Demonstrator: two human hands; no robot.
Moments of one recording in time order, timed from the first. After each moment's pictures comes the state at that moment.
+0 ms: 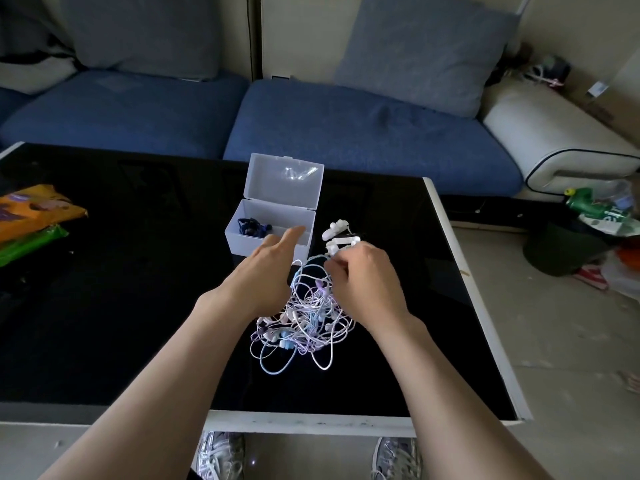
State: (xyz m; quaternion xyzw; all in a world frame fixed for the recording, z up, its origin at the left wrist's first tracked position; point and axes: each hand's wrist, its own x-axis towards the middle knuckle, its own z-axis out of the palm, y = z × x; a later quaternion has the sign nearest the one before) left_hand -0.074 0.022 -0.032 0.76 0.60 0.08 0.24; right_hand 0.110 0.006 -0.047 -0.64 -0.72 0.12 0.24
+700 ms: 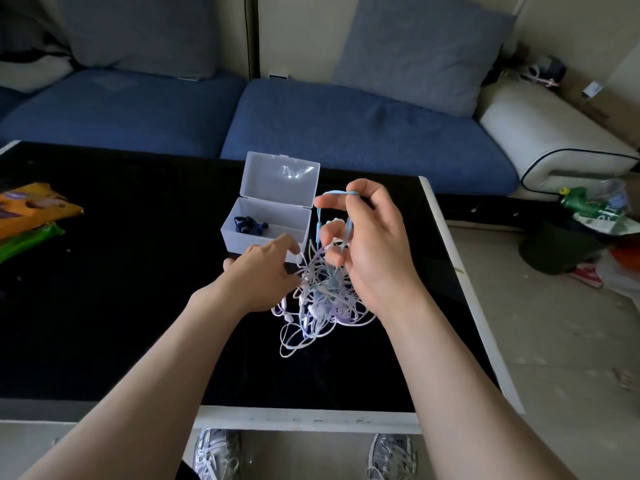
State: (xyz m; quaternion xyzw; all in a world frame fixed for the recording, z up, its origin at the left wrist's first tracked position) left_hand -0.073 0.025 -0.035 0.74 0.63 0.06 0.24; right_hand 0.092 -0.006 0.028 -0.43 -0.40 0.55 0.60
